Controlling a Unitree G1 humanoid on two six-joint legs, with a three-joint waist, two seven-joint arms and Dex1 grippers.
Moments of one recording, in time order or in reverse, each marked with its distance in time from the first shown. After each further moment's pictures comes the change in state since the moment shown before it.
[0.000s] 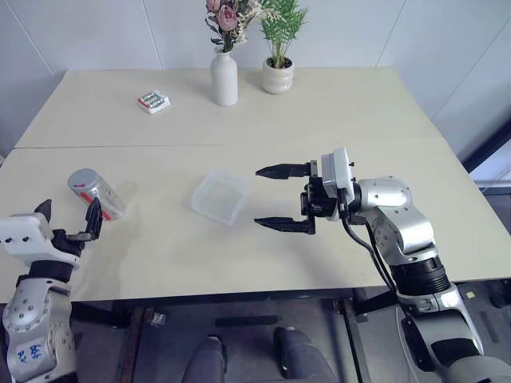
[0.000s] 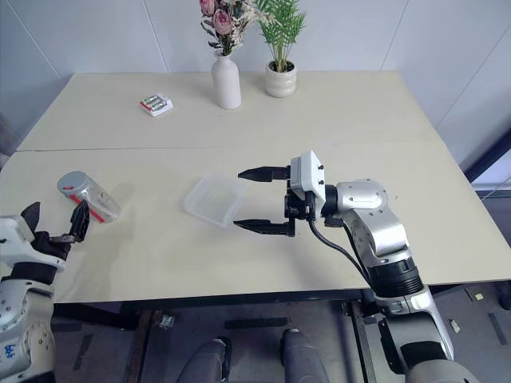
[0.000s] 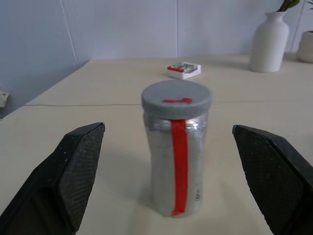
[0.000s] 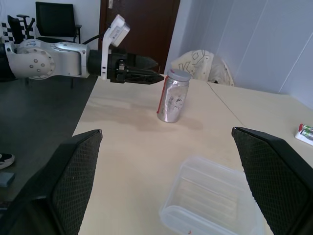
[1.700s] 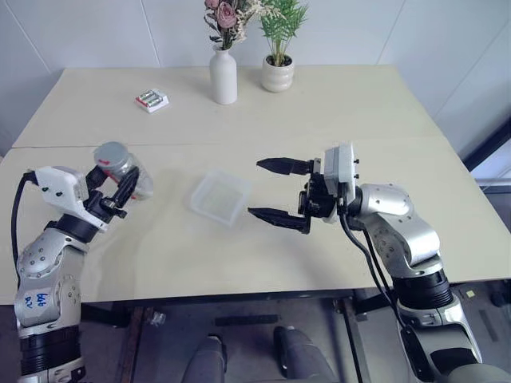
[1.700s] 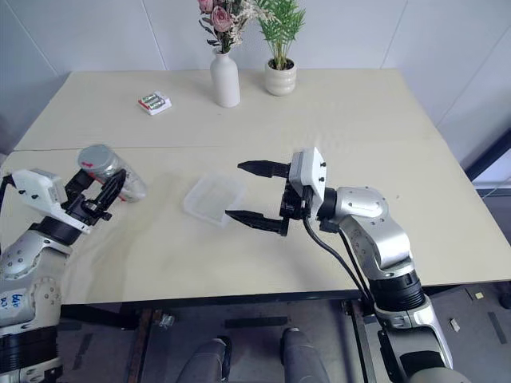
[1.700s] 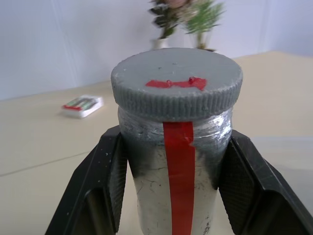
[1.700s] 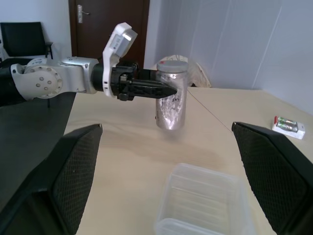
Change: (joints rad) left arm -0.192 0.189 -0.205 -0.019 -0.141 0.107 -0.346; right arm 0.058 0.016 -0.031 -0.234 0.115 0.217 -0.236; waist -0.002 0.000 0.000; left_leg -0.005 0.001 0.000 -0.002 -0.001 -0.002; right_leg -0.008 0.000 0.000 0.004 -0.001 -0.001
